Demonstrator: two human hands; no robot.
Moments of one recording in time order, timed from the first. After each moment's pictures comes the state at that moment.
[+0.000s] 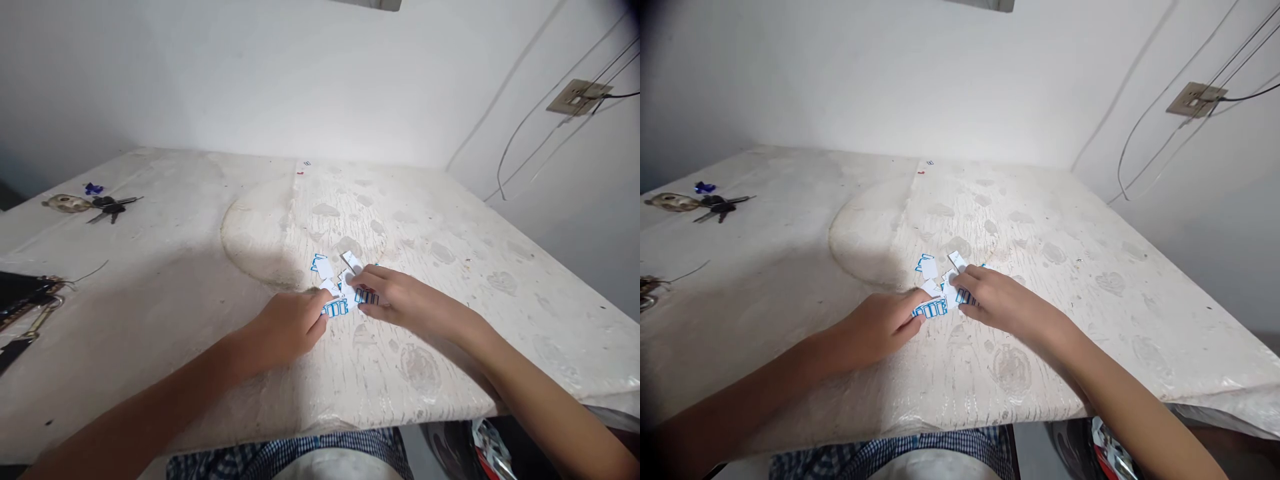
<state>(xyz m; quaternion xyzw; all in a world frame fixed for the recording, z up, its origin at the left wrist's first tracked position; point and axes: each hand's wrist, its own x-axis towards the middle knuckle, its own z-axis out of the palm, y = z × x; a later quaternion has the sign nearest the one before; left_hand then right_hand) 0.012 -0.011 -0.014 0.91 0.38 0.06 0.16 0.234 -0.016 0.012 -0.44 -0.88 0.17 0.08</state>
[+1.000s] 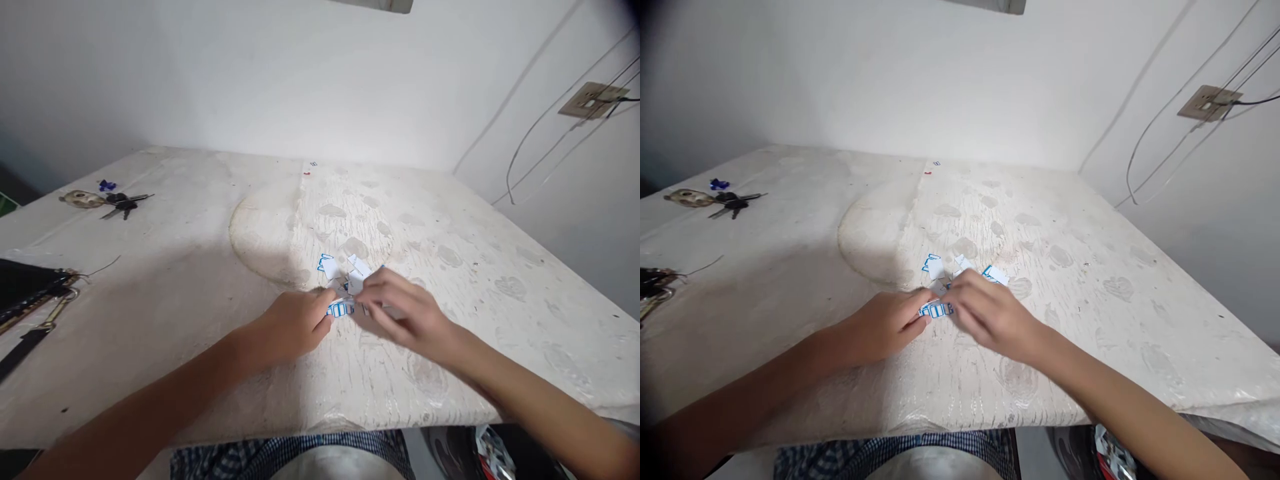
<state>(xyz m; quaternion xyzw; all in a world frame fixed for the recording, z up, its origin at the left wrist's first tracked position) 0.010 -0.012 -0.009 0.91 0.37 0.06 0.19 0.220 -0.030 -0.005 -0.31 -0.88 0.08 0.35</state>
